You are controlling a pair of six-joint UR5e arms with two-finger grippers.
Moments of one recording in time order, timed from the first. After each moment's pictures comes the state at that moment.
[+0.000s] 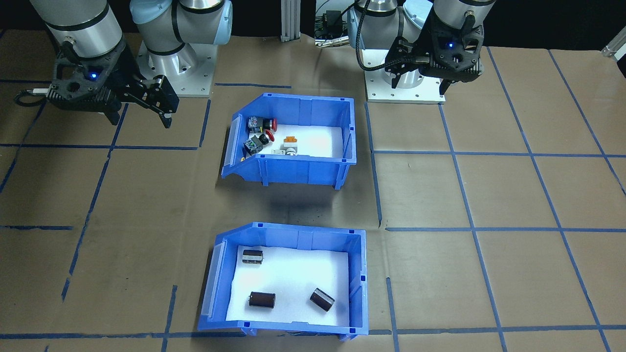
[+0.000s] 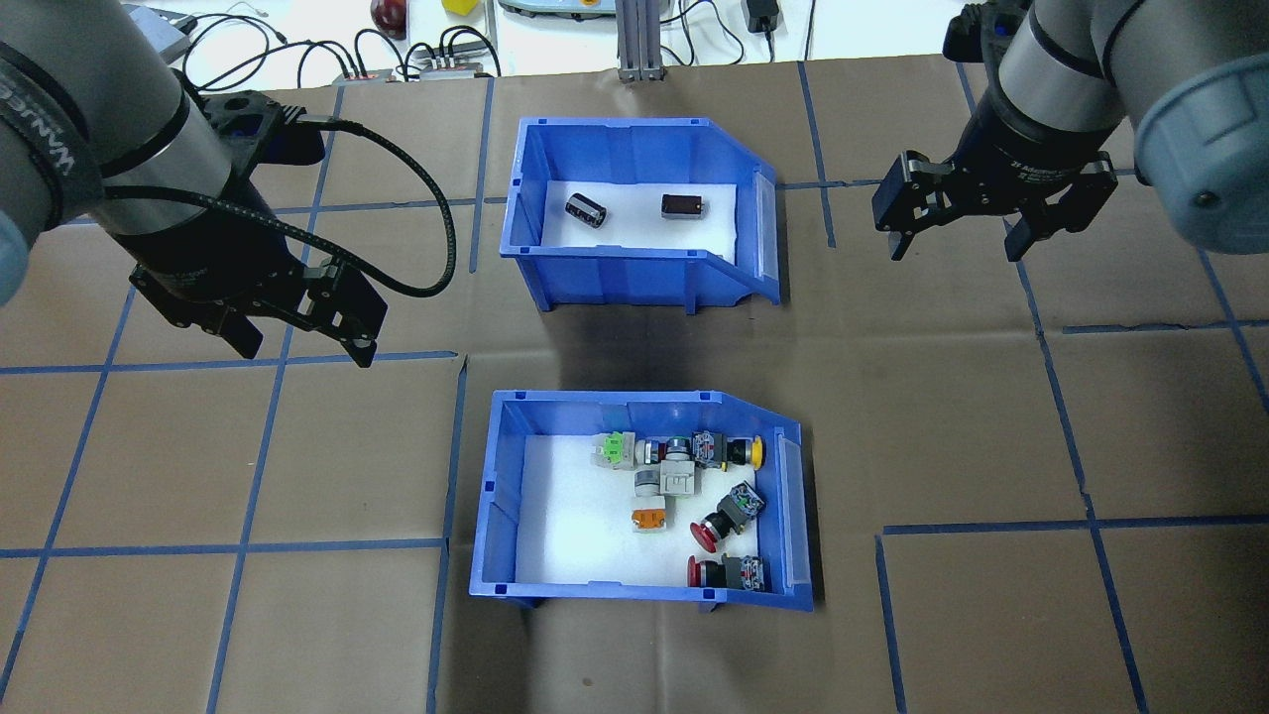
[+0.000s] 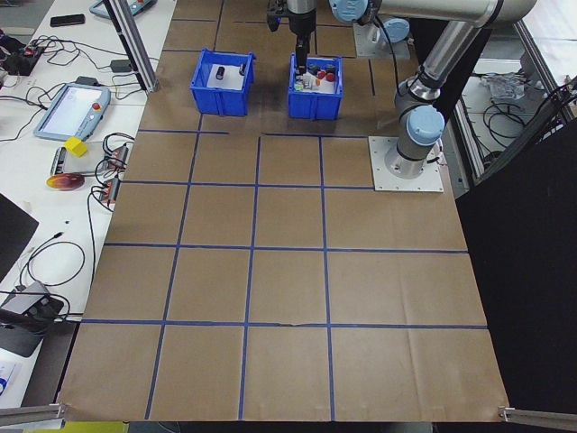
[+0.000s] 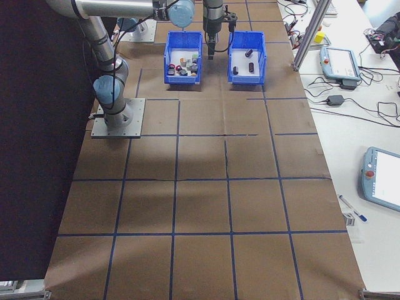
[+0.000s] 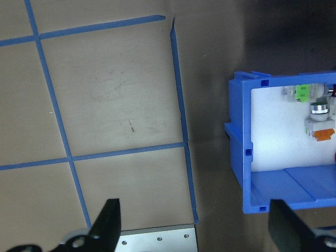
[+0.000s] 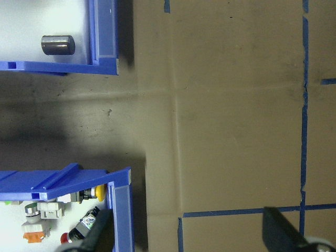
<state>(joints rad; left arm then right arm) -1.56 -1.42 -1.68 -1.73 1.57 0.14 1.54 -1.62 1.66 -1.62 -1.56 0.03</state>
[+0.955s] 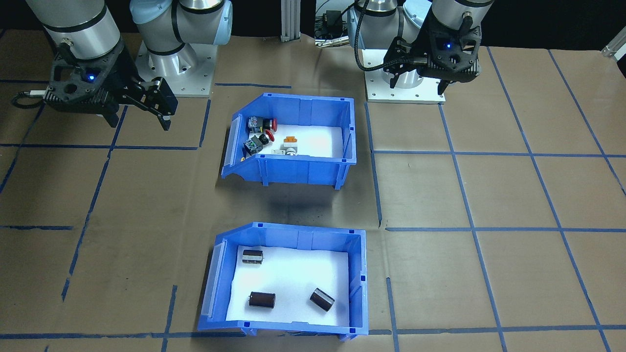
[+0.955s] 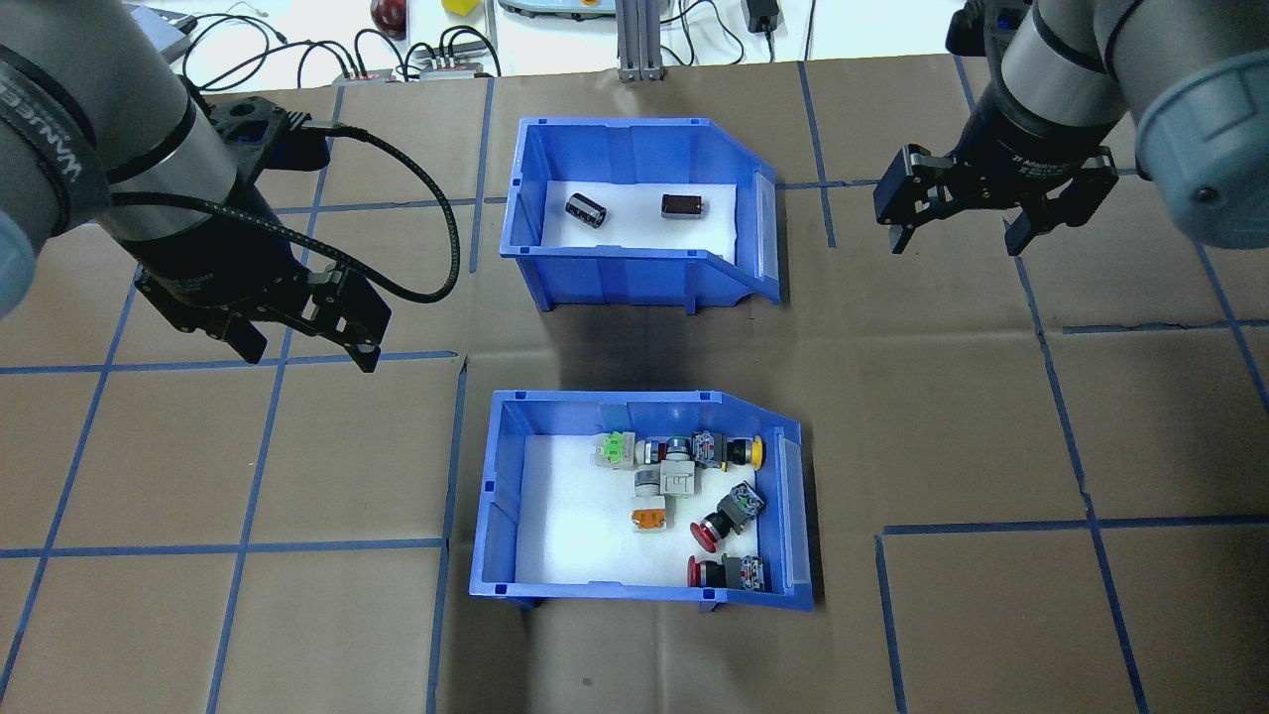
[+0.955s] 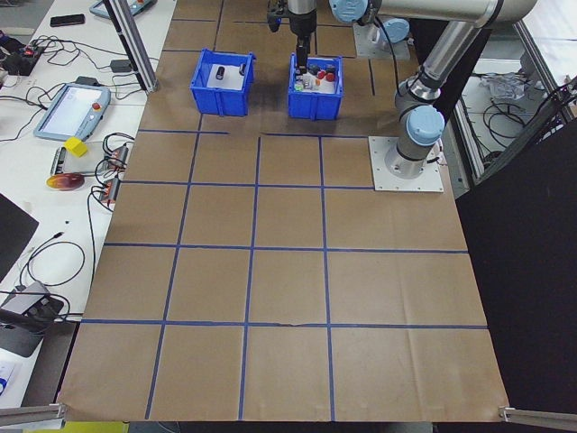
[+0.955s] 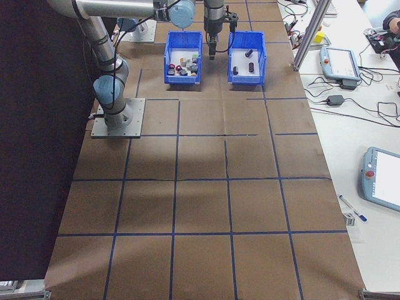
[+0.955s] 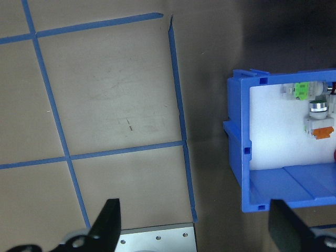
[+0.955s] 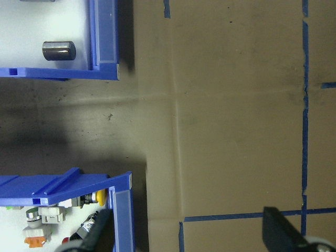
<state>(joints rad) -1.56 -1.41 -1.69 -1.73 1.57 0.14 1.54 -1.62 1.66 -1.63 -1.56 0.03</state>
